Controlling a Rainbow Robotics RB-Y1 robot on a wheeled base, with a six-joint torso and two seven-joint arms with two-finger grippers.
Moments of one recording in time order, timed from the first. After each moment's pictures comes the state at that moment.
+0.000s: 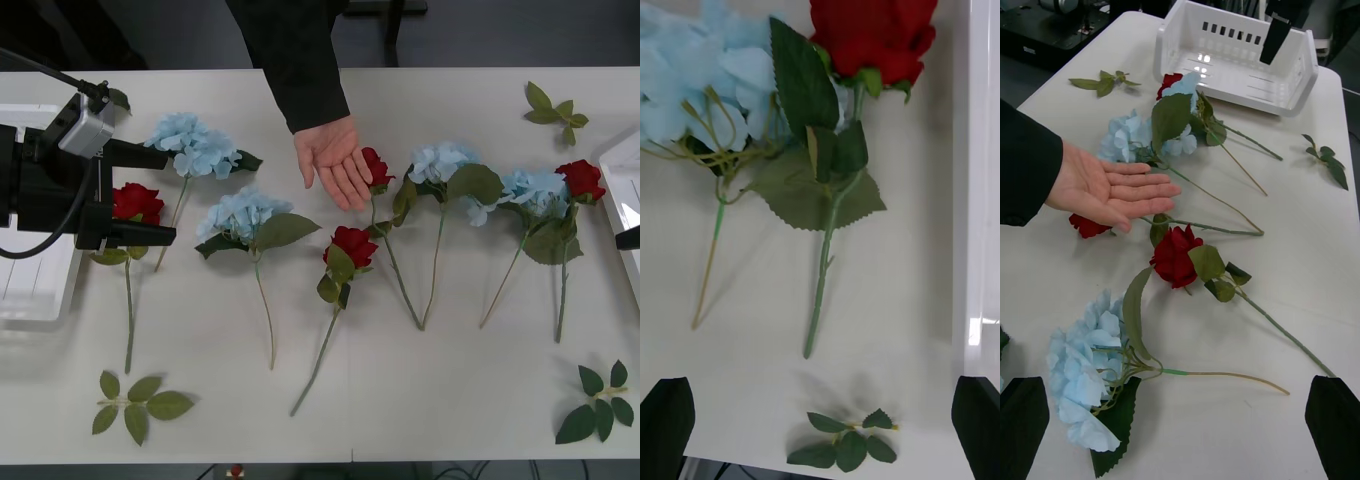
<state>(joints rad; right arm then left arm) -0.19 -0.93 -0.27 -1.67 -1.10 1.58 1.53 -0.31 0.64 0.26 -1.94 1.57 1.57 -2.48</state>
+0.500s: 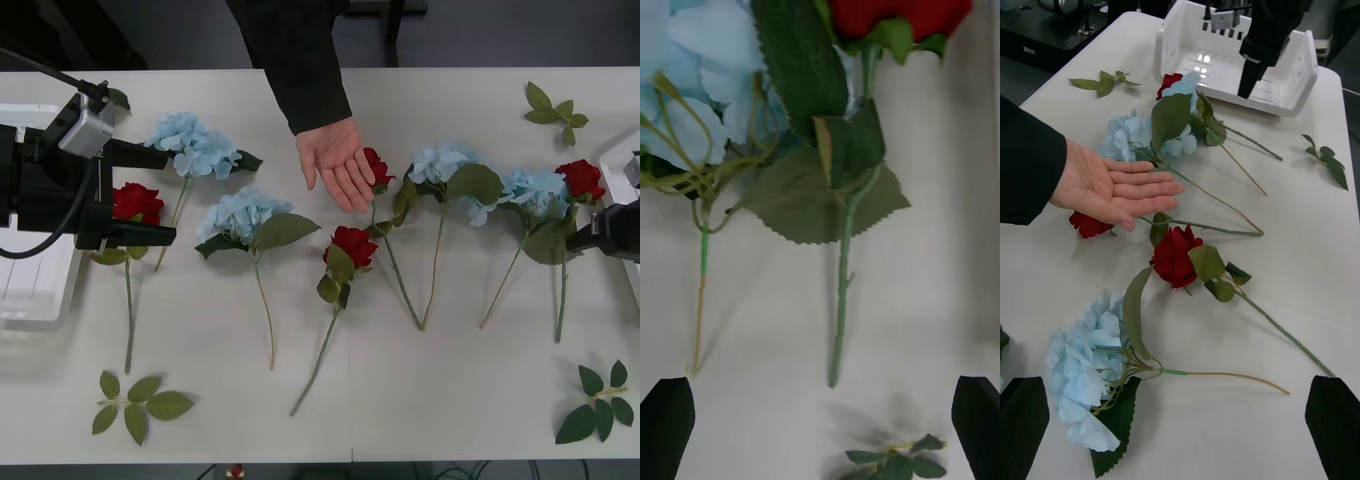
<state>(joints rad) -0.33 -0.84 -0.07 -1.62 -0.89 1.56 1.29 -0.31 0.64 0.26 -1.95 1.57 1.57 -2.48</state>
